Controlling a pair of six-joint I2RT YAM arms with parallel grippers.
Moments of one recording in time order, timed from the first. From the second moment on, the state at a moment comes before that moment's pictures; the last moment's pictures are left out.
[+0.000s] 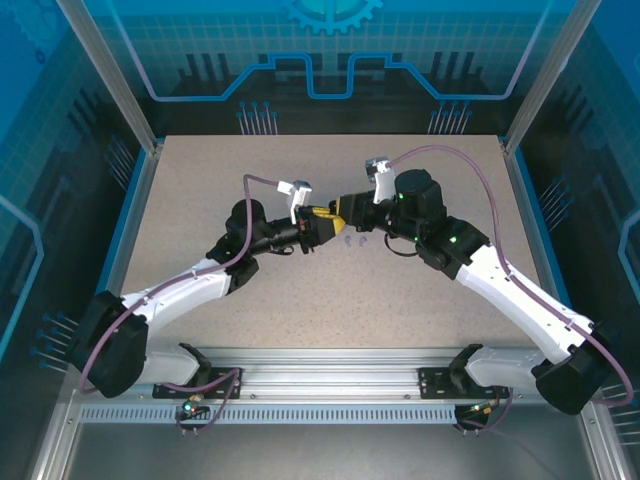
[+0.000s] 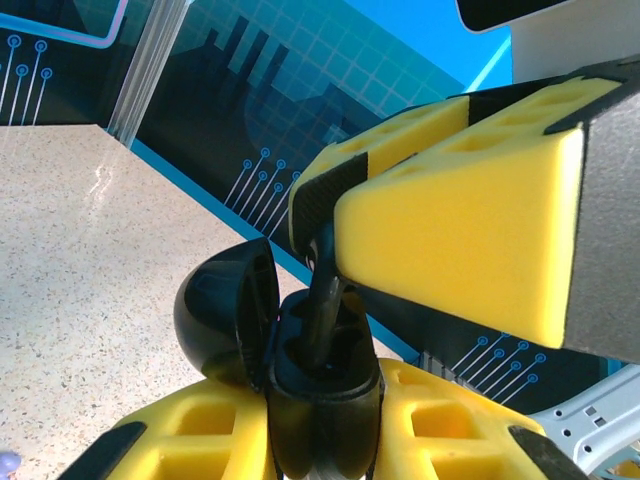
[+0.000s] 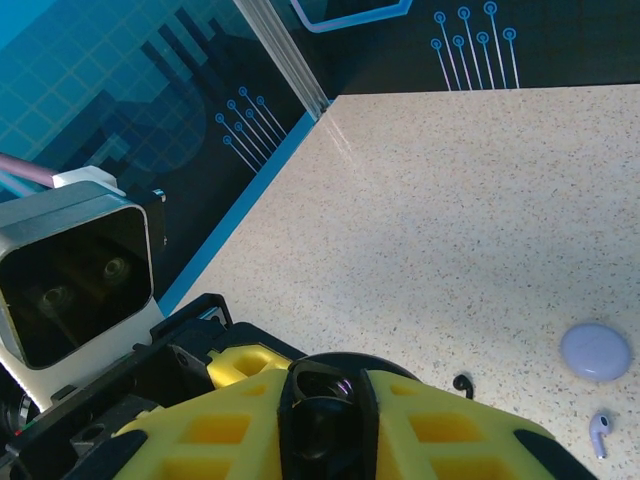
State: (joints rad) left arm -0.57 1.32 0.76 0.57 0.62 -0.56; right arm 0.66 1.20 1.17 -0.33 -0.16 0.47
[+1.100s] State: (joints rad) left arm -0.57 1.27 0.77 0.47 0.68 -0.45; right arm 0.67 1.20 1.22 -0.42 -0.21 0.40
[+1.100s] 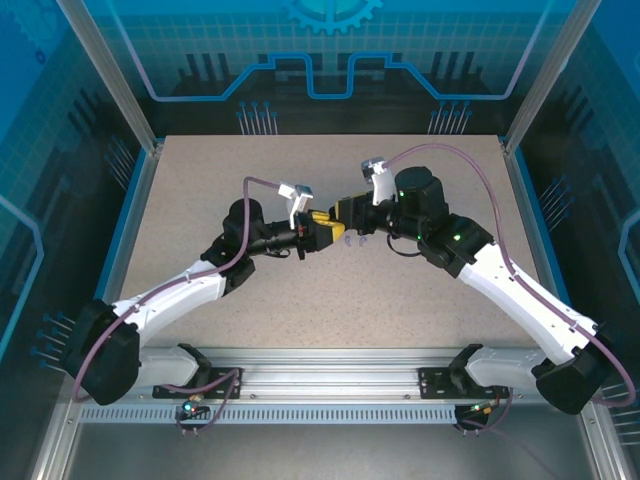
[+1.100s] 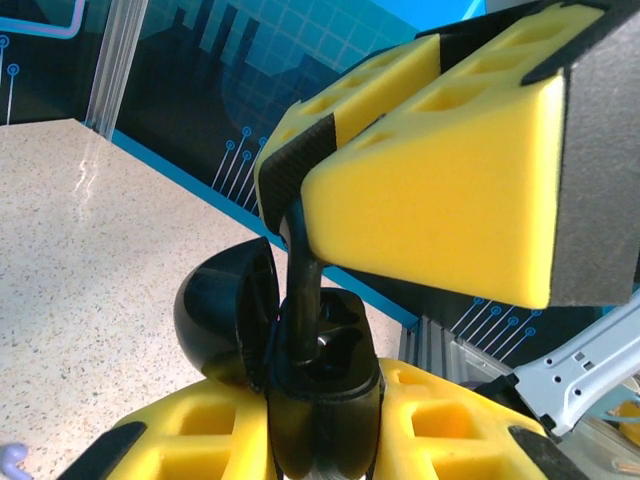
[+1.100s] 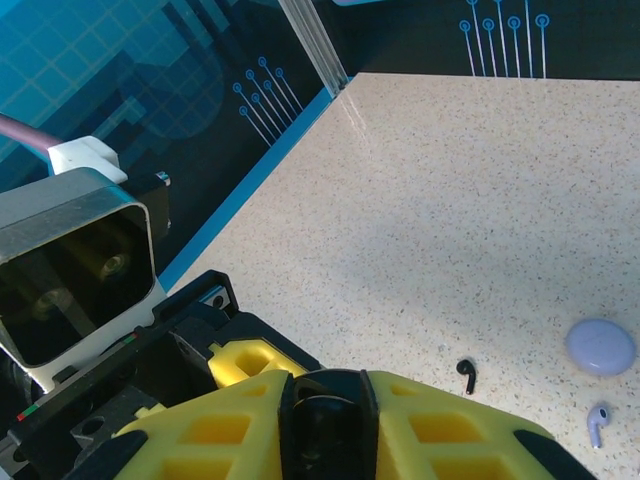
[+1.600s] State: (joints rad) left arm -0.57 1.26 0.78 0.42 0.68 -0.40; right arm 0.67 1.19 1.22 -0.44 -0.21 0.40
